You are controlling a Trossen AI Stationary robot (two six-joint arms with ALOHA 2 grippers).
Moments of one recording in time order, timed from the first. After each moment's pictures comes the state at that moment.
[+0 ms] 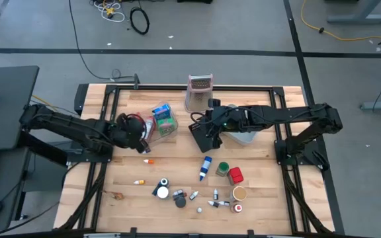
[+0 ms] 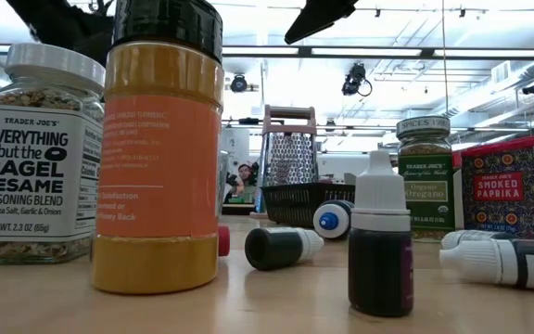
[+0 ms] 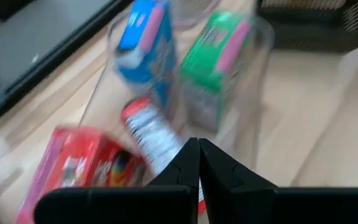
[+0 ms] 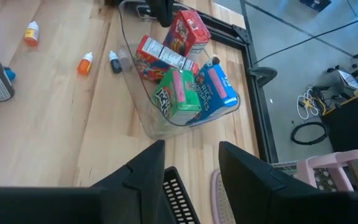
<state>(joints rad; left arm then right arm) -0.20 0.96 0.72 -0.78 -0.65 -0.67 0.05 1.54 1.44 -0.59 0.30 -0.30</state>
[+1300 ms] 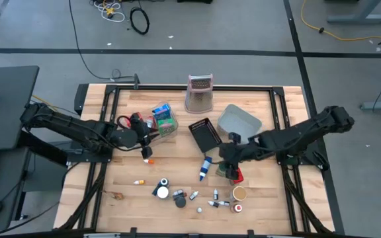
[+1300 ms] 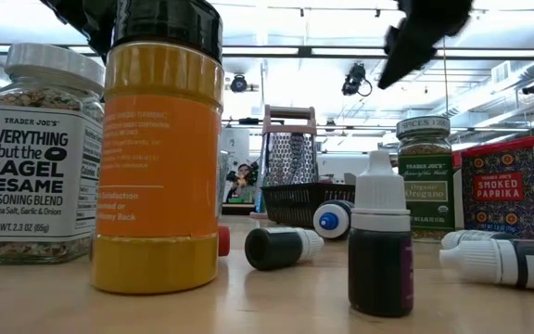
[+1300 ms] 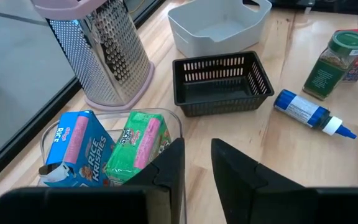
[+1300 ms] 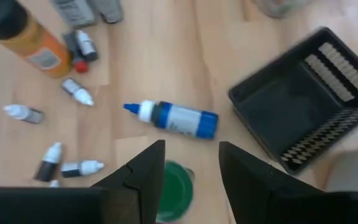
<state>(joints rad) -0.24 0.96 0.72 -0.41 -0.62 -0.33 0.33 1.39 1.07 -0.67 0.24 0.38</state>
